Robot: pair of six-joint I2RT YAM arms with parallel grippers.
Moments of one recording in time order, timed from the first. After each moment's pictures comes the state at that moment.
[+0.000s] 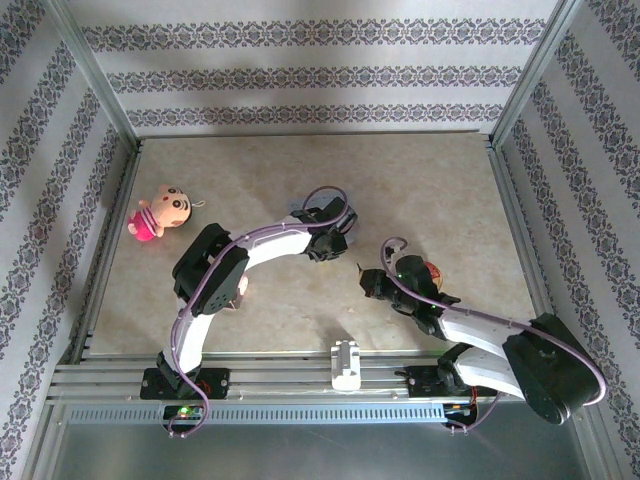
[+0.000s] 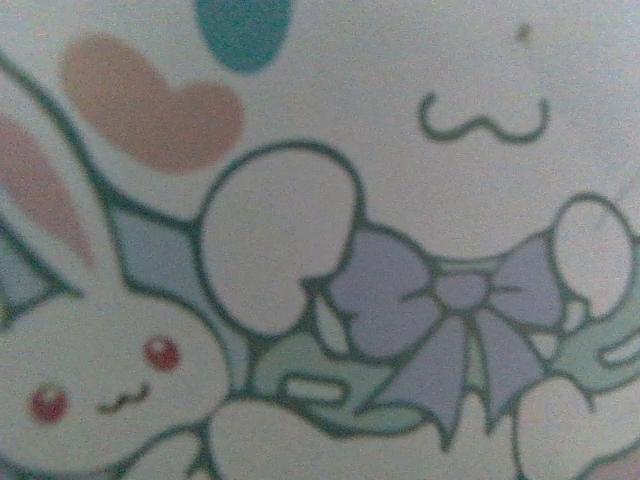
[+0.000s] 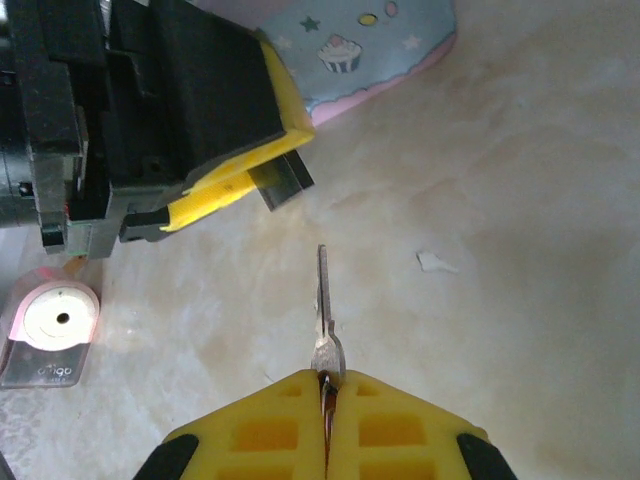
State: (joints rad) left arm -0.75 2.08 1.49 -0.56 -0.08 -1.08; right arm 0.54 1.17 0.23 0.38 -0.22 0.78
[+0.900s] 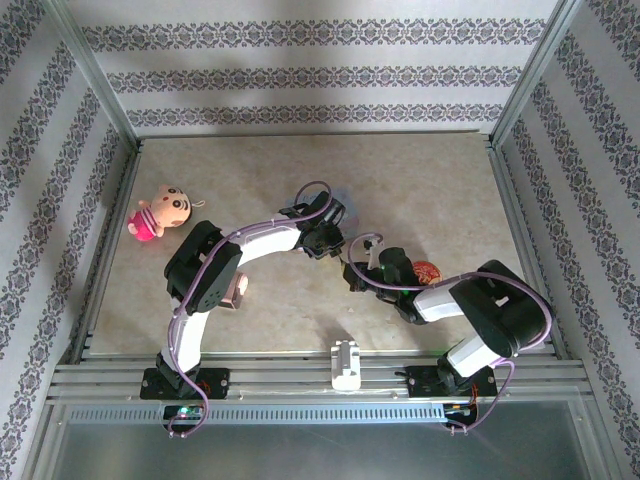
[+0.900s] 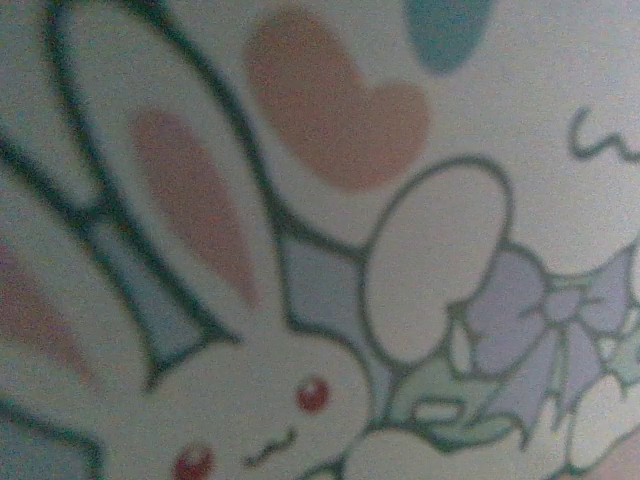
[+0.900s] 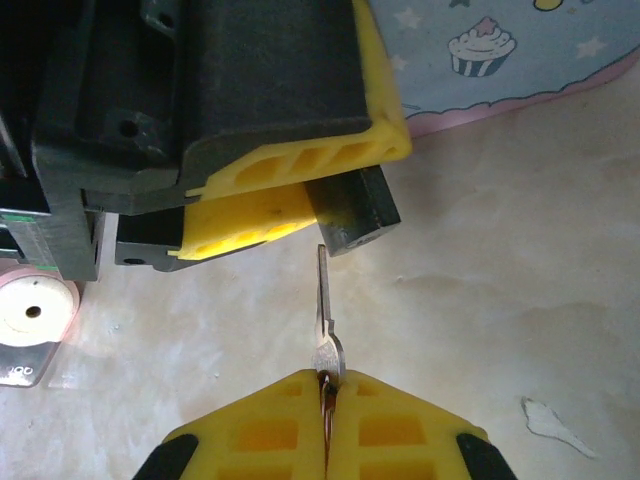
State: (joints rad) left arm -0.69 2.05 1.42 -0.43 0.08 -1.18; right arm 0.57 1.56 0.31 0.74 -0.27 0.64
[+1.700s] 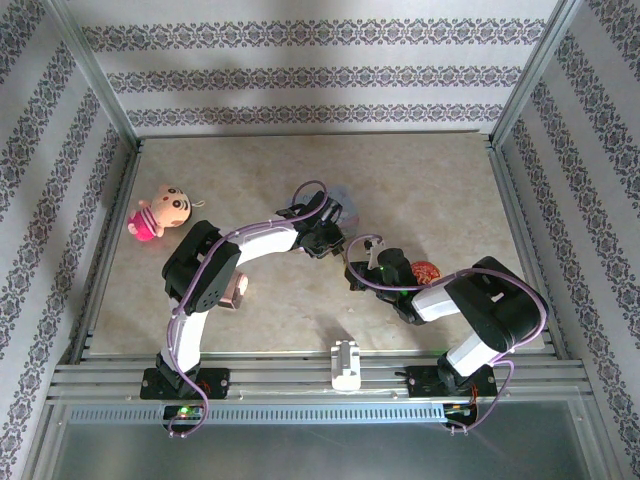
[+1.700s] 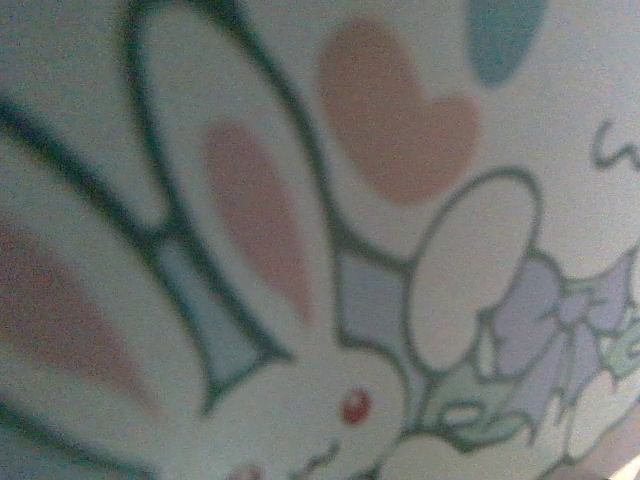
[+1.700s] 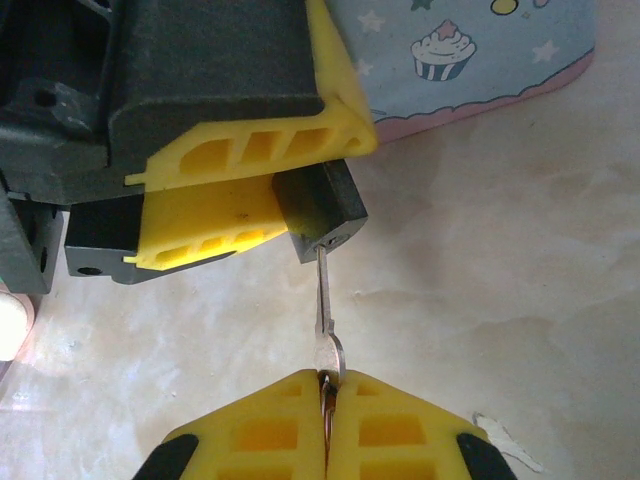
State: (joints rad) left arm -0.68 2.04 1.39 -0.36 0.13 -1.24; right arm 0.57 1.60 0.31 0.77 -0.20 0.62
